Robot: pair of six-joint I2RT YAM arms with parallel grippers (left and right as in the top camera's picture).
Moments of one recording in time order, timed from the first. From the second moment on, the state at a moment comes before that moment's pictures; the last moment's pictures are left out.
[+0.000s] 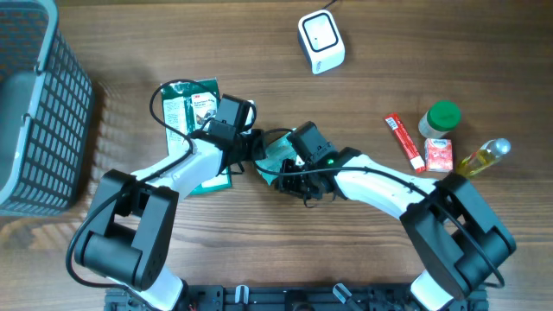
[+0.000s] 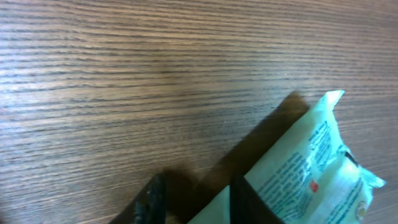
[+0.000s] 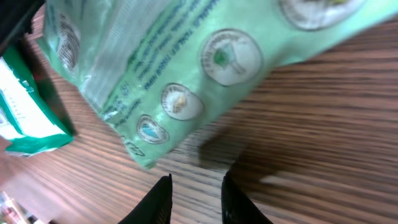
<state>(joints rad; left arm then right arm) -0.38 1.77 0.90 -0.22 0.17 -0.42 0.67 1.78 0.89 -0.29 -0.35 0.89</state>
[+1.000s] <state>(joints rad) -0.38 1.77 0.91 -0.16 0.14 -0.42 0.64 1.78 0.89 -0.25 0.18 0.81</state>
